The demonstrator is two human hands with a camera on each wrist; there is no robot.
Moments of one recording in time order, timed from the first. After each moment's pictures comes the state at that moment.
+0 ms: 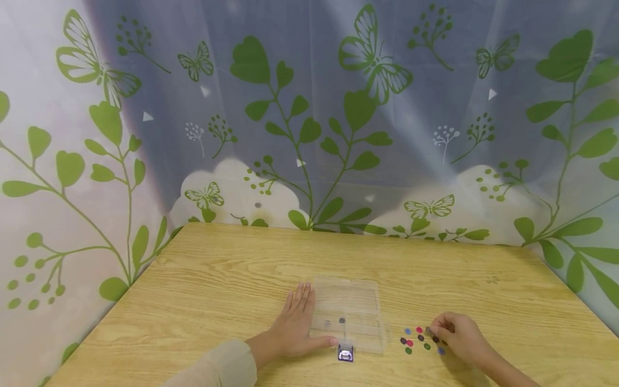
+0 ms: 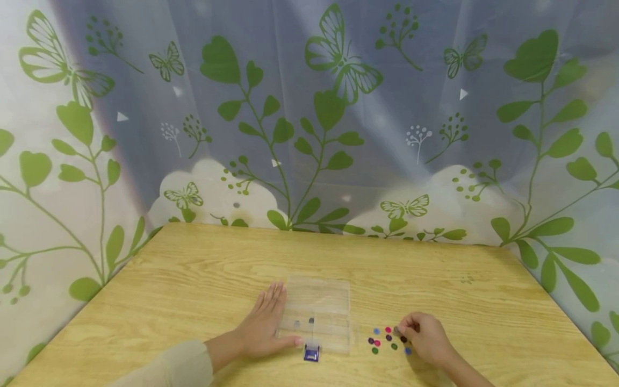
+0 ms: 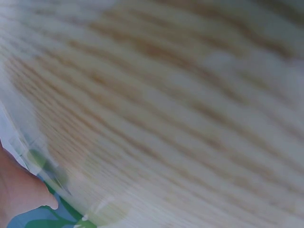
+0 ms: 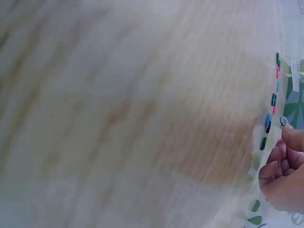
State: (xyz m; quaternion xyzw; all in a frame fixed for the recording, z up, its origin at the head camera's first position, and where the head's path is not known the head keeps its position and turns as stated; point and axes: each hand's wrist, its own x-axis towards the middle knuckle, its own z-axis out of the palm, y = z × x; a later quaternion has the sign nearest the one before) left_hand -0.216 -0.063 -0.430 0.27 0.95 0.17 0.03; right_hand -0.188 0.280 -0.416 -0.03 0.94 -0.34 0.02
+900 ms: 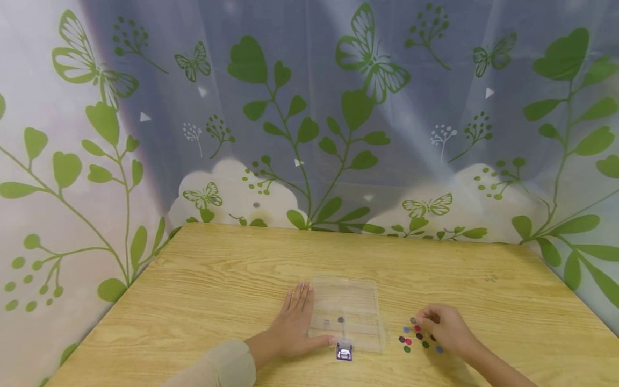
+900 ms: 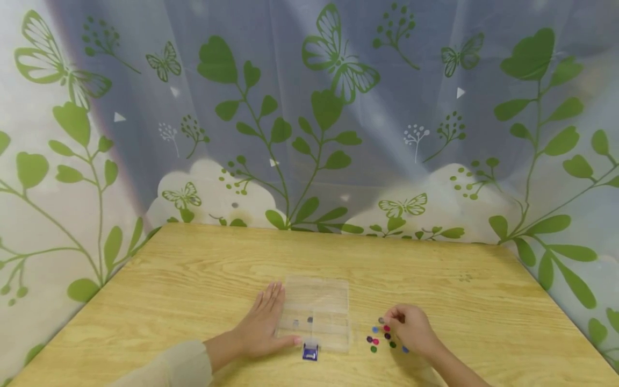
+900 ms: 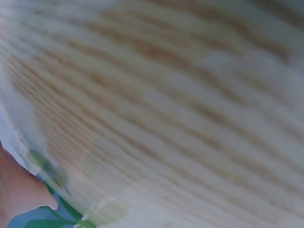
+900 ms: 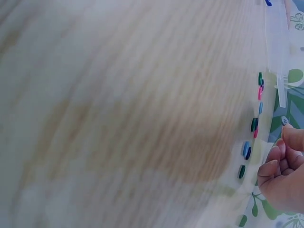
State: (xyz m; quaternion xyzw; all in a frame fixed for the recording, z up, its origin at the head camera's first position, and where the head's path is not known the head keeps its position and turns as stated) left_hand -0.217 -0.062 -0.433 0.27 0.95 0.15 0.02; right_hand -0.193 0.259 -0.408 -0.04 0.93 -0.37 0.01
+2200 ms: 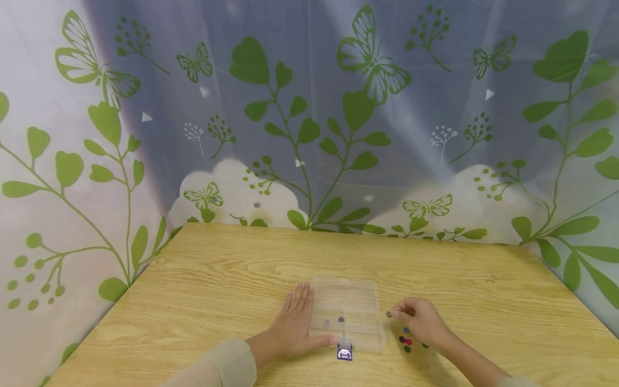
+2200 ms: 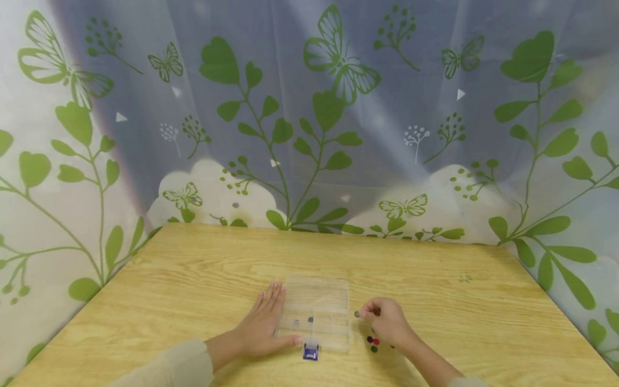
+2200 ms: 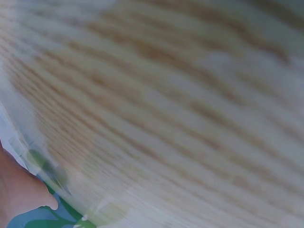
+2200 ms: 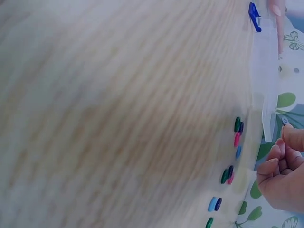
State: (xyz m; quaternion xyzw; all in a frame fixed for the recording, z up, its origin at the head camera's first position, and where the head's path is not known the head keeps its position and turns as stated) left_hand -0.215 -0.062 -0.429 0.27 0.95 0.16 0.02; right_hand -0.199 0.219 -0.399 -0.07 0.91 -0.41 0.02
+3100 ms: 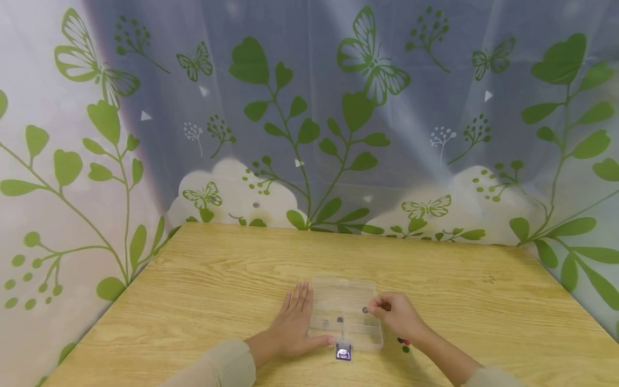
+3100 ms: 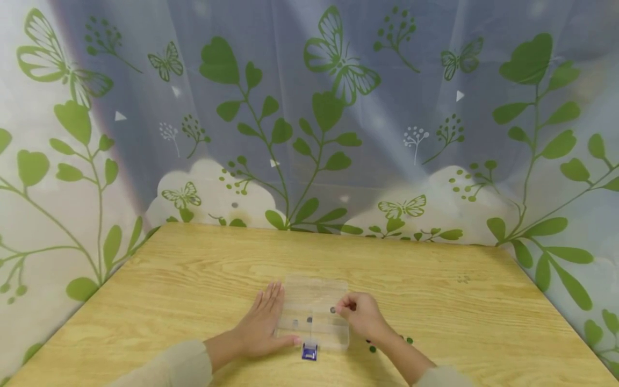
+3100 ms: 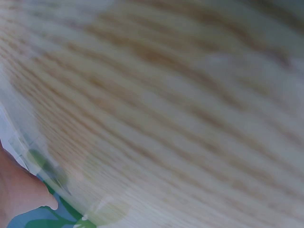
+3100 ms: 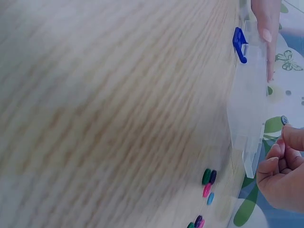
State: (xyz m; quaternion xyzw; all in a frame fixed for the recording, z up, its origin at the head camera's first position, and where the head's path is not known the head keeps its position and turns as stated) left_hand -0.216 -0.063 -0.435 0.28 0.95 0.16 0.01; right_hand -0.204 0.181 -0.390 -0.10 0.89 -0.45 0.02
